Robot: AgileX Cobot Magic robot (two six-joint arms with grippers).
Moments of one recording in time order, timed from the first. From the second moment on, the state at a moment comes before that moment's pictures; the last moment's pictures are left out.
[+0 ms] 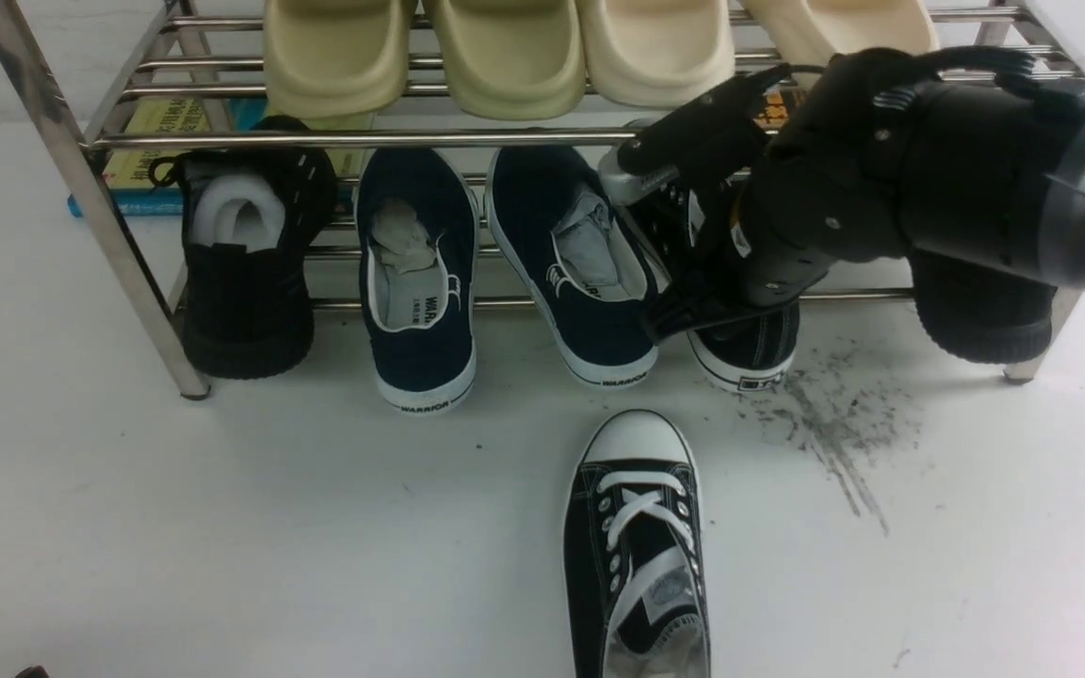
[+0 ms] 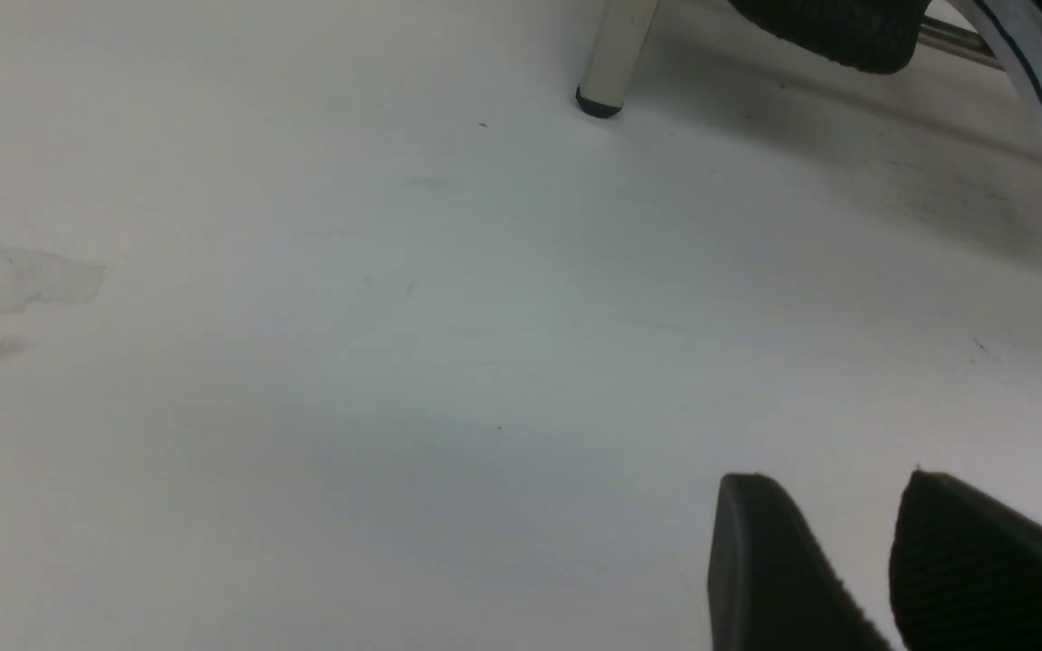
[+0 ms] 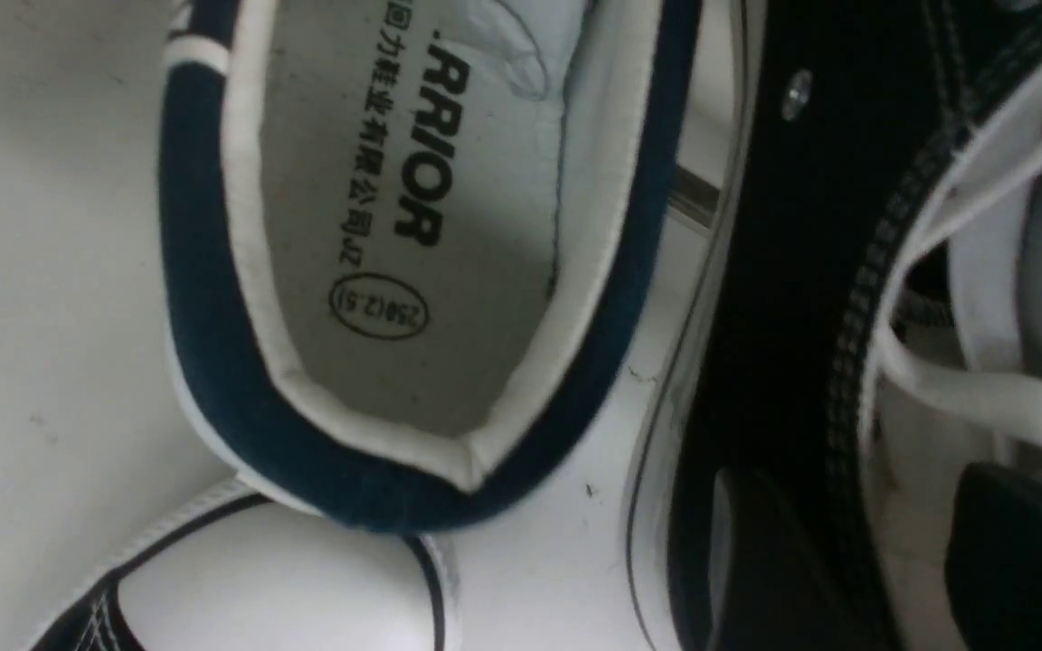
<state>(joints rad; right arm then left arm) 0.64 1.85 -1.48 -0.41 0.77 0.37 -0.07 -0.01 0.01 0.07 0.42 -0.34</state>
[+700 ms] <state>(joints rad) 0.64 1.60 -1.49 -0.28 1.16 0.35 -0.07 -0.01 0.01 0.07 0.42 -0.34</state>
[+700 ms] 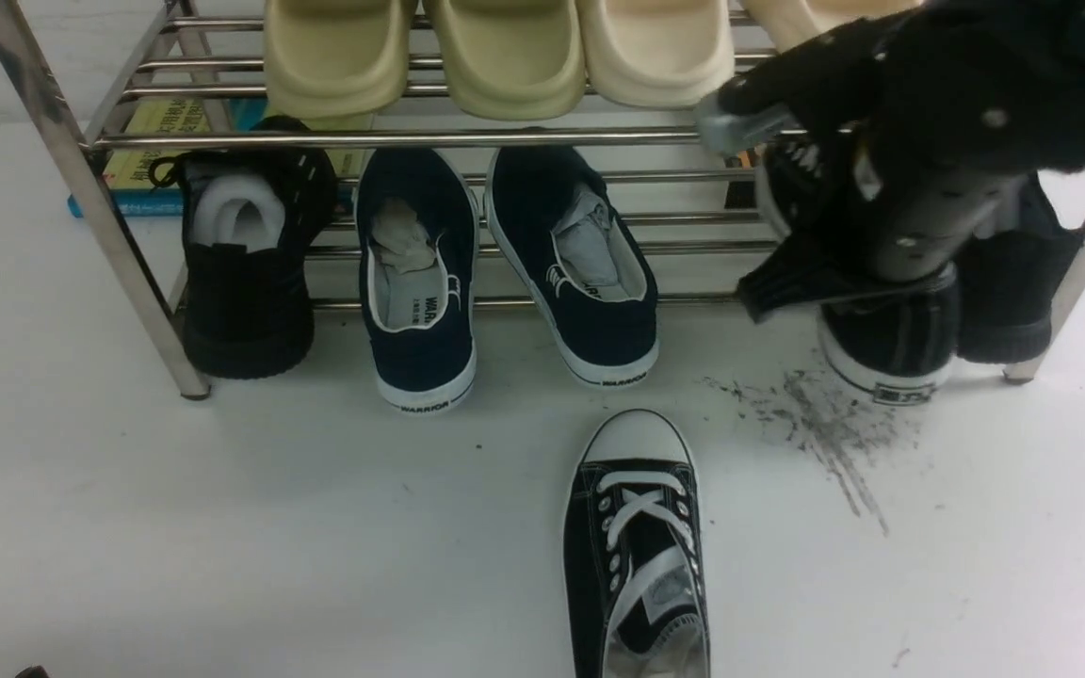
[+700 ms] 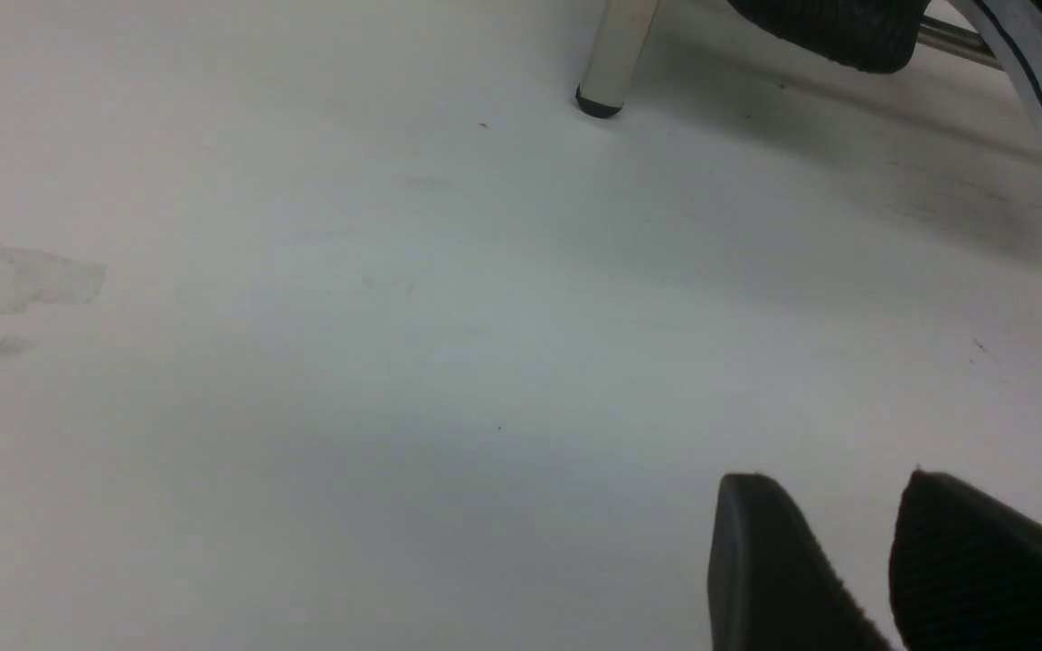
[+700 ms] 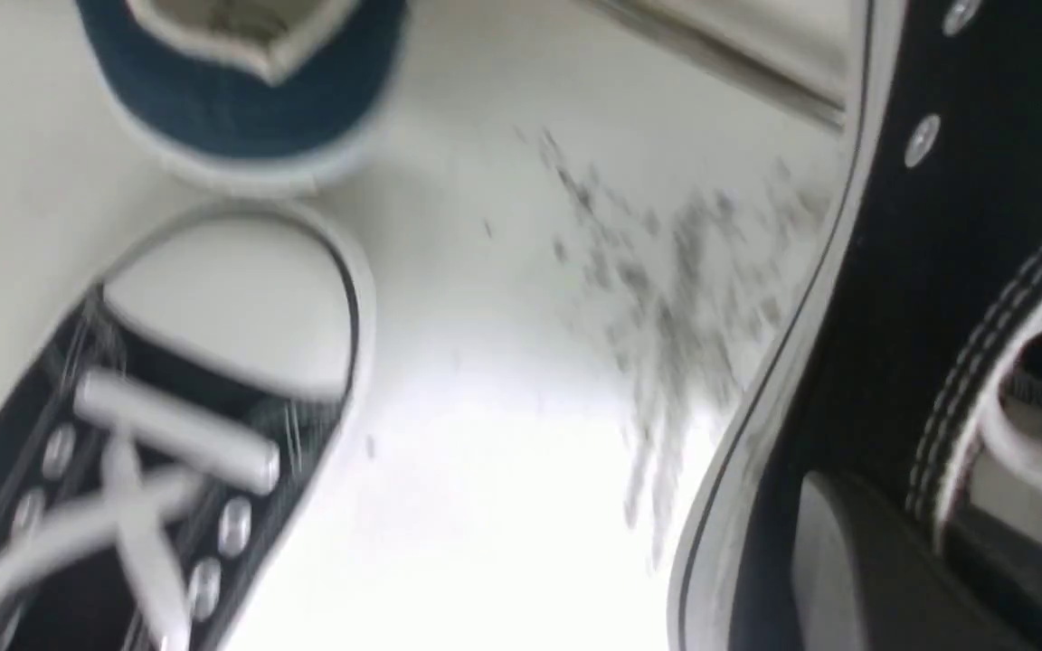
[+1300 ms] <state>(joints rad) 0.64 1.12 -0.97 0.11 1.11 0.35 -0.07 -0.01 0.01 0.07 0.42 -0.34</state>
